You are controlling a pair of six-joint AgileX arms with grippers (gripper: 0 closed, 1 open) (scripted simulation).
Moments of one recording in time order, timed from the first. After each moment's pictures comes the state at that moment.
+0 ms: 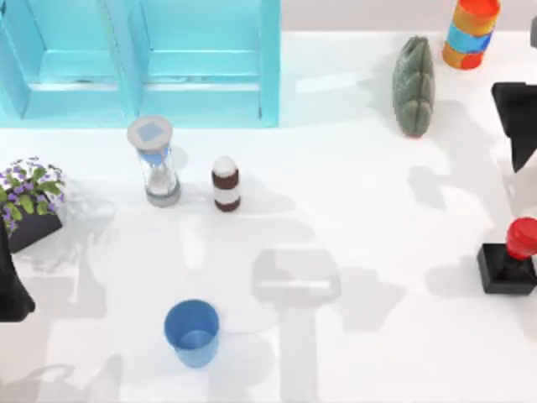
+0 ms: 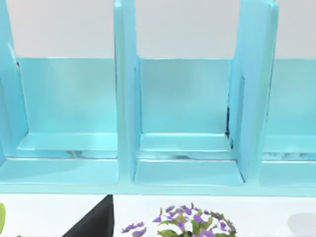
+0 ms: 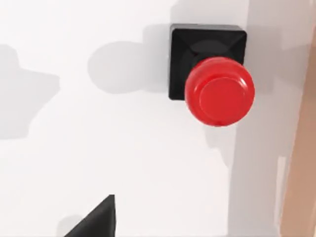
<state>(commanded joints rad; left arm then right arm) 0.00 0.00 0.00 0.00 0.00 0.00 0.19 1.78 1.73 -1.52 0.00 0.20</state>
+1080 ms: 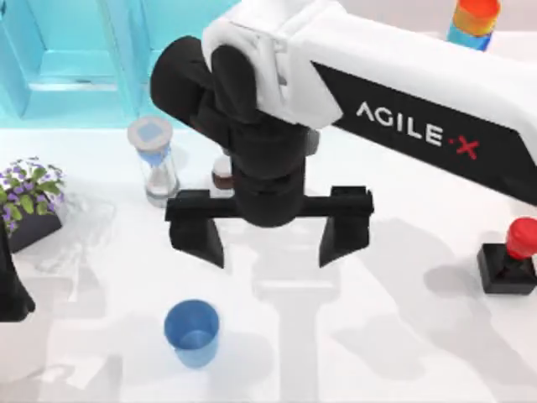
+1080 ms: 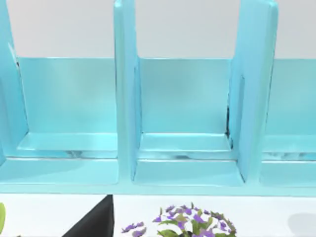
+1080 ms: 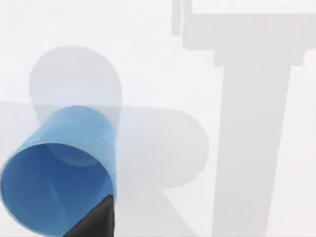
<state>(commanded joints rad) 0.00 0.00 0.00 0.00 0.00 0.00 0.88 2.21 2.04 -1.43 0.00 0.90</state>
